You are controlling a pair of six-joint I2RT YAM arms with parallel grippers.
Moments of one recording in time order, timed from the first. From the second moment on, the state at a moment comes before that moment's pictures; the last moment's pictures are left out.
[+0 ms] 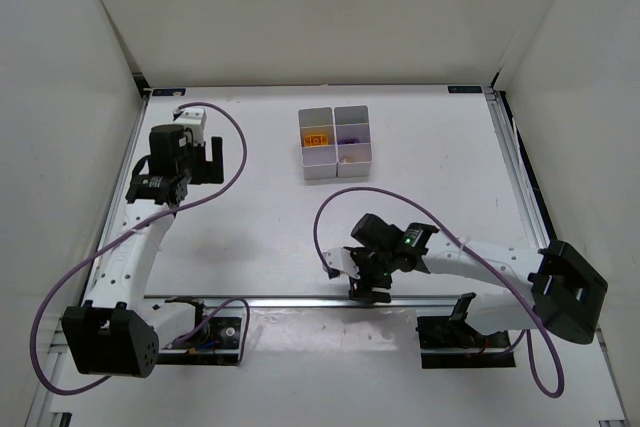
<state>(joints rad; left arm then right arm) -0.07 1.12 1.01 -0.50 -0.05 0.05 1.05 1.26 0.69 -0.61 -0.35 -0.60</state>
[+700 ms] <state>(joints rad) -0.07 1.11 1.00 -0.50 -0.07 0.08 1.05 1.35 0.67 -0.58 -0.40 -0.70</state>
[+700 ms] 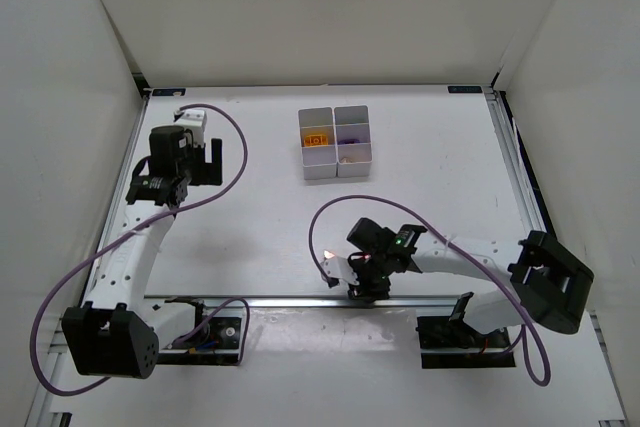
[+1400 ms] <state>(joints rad) -0.05 1.18 0.99 -0.55 0.25 0.07 0.80 1.28 1.15 -0.59 -0.27 -0.42</state>
